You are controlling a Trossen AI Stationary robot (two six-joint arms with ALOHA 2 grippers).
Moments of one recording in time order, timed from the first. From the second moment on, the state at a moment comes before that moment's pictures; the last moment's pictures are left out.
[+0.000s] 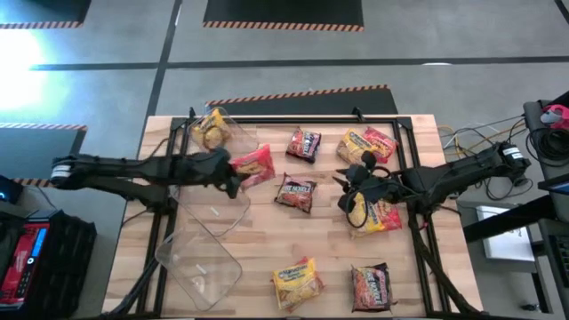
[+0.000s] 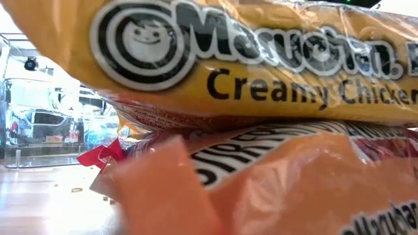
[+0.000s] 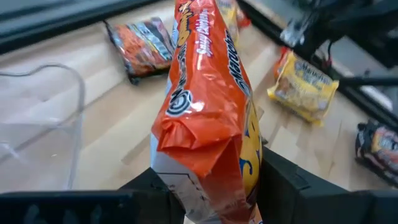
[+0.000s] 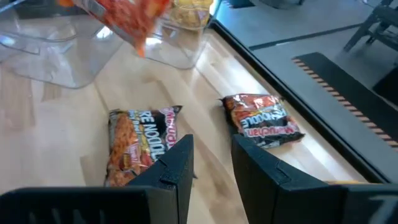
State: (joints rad) left arm 0.04 0.92 0.67 -0.29 -0.27 -0.63; right arm 0.20 1.08 0.76 -0.32 0.66 0.28
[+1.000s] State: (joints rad) left arm -0.19 0.35 0.49 -0.89 -0.39 -0.88; right arm 0.15 0.92 0.52 -0.07 0.78 0.08
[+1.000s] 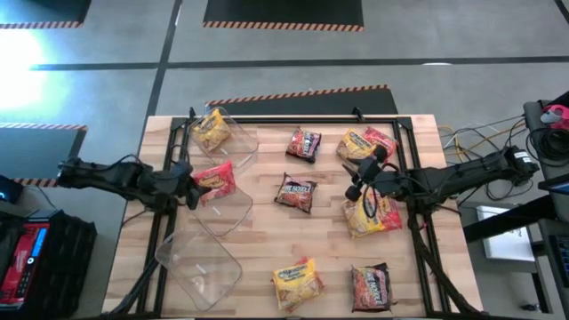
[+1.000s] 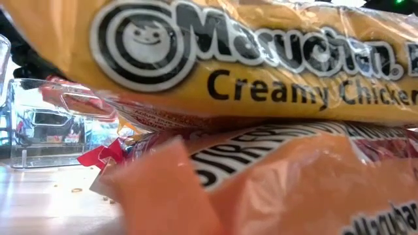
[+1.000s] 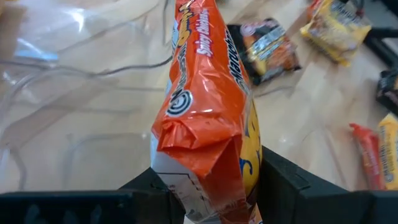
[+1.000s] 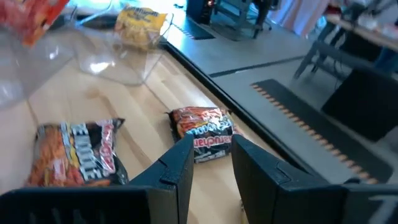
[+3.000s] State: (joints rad) left arm -0.19 0.90 0.62 -1.19 -0.54 -1.42; right arm 0.14 0.94 0.53 -0.07 0.83 -0.05
